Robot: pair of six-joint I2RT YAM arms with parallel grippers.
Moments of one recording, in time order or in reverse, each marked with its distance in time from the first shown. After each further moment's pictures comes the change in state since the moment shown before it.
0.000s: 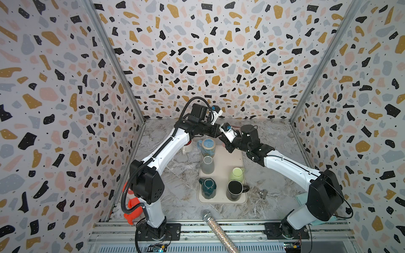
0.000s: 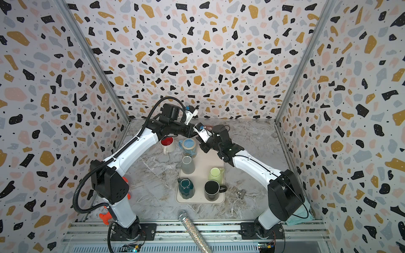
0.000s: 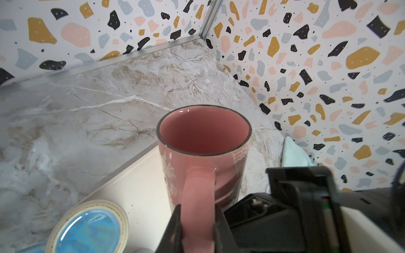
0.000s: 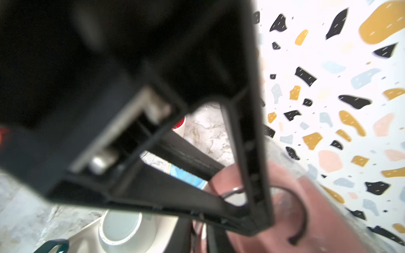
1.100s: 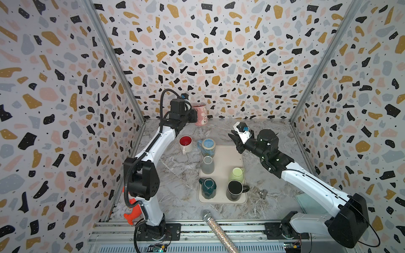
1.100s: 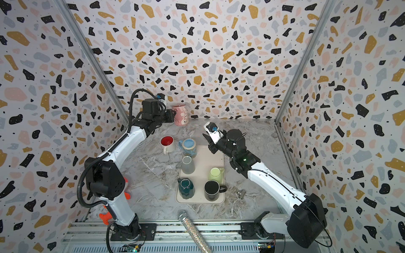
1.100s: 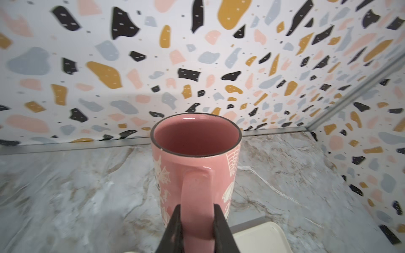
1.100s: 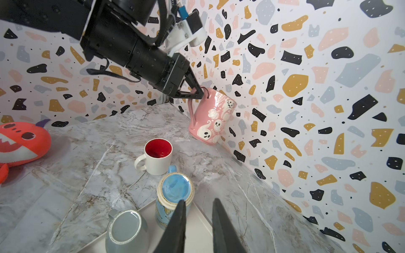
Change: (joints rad) left arm 0.272 -0.026 -0.166 0.389 -0.380 -0.107; right arm -0.025 -0.270 -0.154 0.087 0.043 0.041
